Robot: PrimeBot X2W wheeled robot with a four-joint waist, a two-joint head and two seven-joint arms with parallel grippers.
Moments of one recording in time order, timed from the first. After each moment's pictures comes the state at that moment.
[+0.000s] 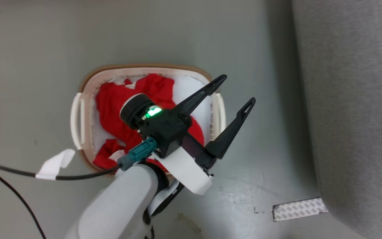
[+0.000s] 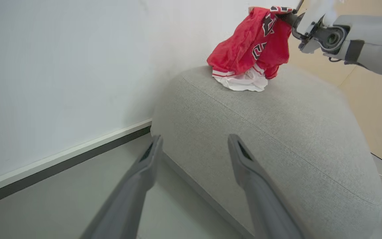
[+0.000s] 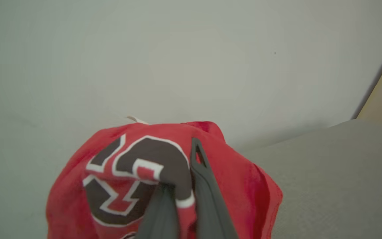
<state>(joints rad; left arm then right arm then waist) -0.66 0.19 -0.64 -0.04 -0.32 -0.10 -0.04 -1.23 -0.51 -0.19 0.84 0.39 0.13 -0.14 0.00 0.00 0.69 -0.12</state>
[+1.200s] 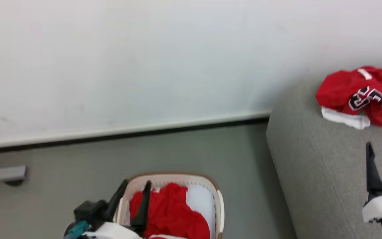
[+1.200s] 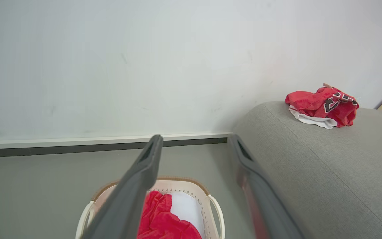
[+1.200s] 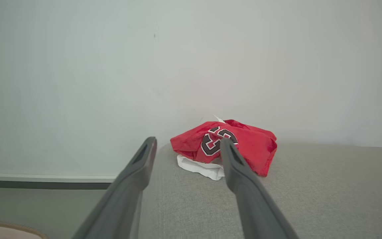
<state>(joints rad) -0.17 0.22 -0.43 0.25 -0.50 0.06 -0.26 -0.31 -0.21 -0.11 0.46 0.12 0.13 -0.26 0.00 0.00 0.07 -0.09</state>
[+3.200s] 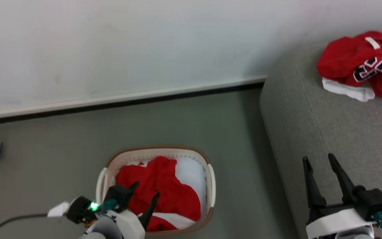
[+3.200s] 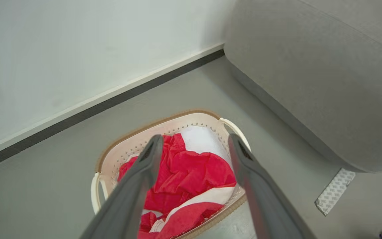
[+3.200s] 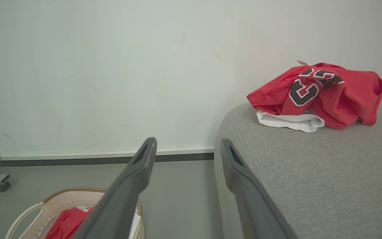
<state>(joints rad) -0.31 0.22 -0.41 0.51 -0.14 -0.13 -0.11 -0.17 -0.05 0.08 0.28 0.22 0.13 -0.26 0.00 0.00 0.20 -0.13</state>
